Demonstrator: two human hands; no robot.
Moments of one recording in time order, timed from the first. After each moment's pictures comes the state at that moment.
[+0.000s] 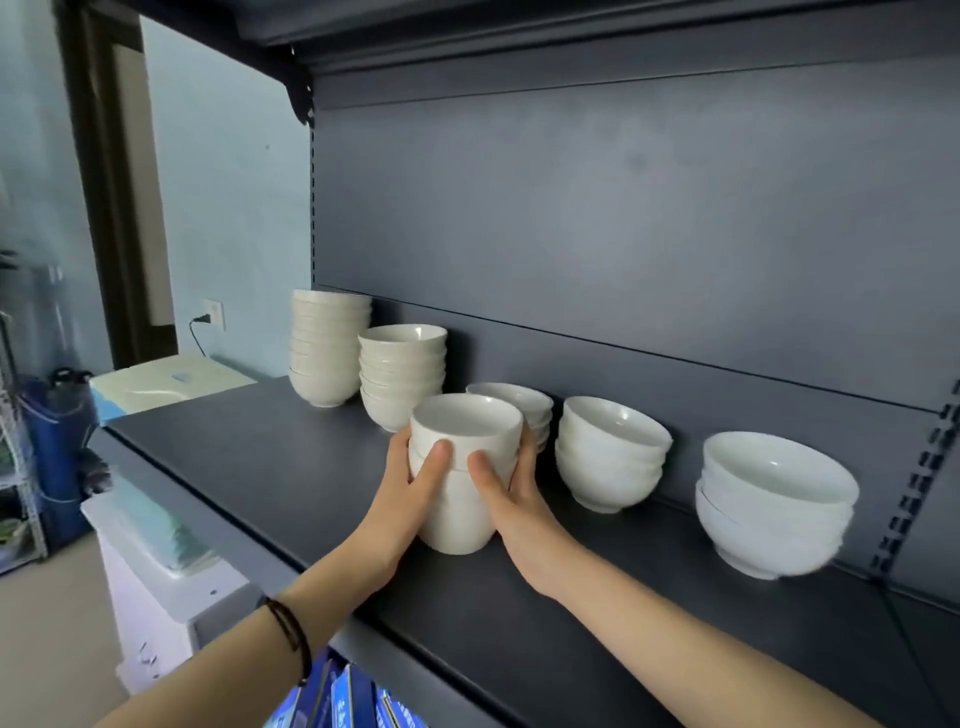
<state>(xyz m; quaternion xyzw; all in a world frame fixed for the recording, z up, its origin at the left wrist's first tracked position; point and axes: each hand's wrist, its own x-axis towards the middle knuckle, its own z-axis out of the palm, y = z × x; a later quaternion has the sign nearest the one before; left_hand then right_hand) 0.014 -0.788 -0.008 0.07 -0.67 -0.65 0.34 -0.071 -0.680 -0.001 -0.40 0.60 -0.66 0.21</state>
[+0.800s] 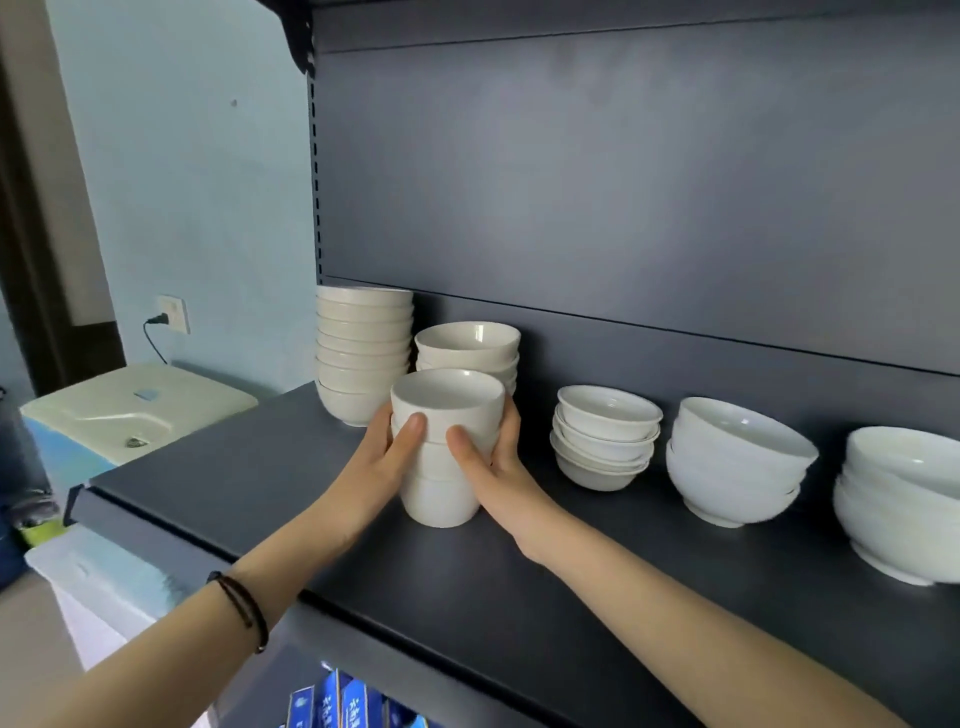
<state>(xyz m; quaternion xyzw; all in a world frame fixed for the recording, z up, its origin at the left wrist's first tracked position) 0.030 -0.975 0.008 0.01 -0.74 -0.63 0.26 -0.056 -0.848 0.004 -0.36 0.64 -0.66 0.16</state>
